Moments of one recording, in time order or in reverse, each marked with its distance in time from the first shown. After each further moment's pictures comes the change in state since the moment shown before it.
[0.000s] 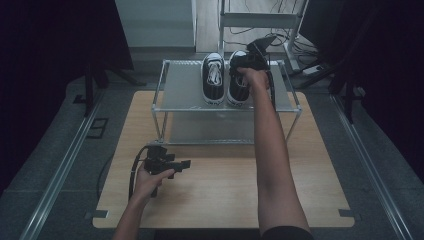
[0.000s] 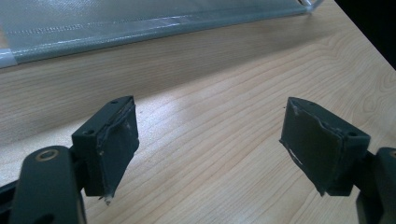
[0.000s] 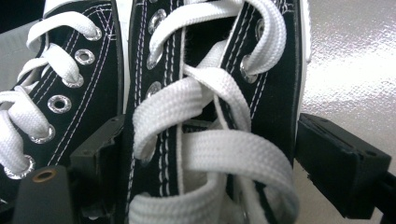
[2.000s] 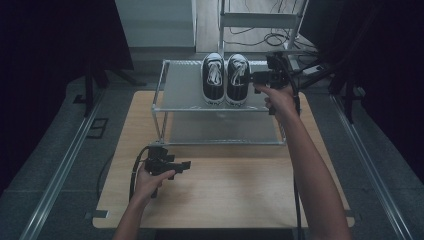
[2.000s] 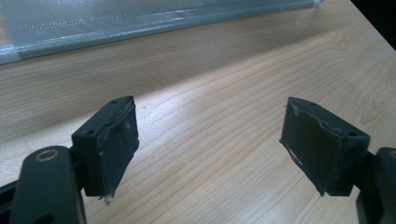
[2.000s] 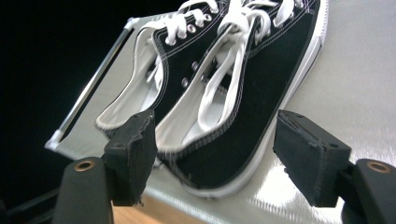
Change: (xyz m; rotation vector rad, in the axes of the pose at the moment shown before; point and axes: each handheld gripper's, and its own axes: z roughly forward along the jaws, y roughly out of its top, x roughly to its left) left arm -0.002 -0.002 0.002 0.013 0.027 0.016; right arm -0.041 -0.083 -0.084 -0.243 0.328 -0.289
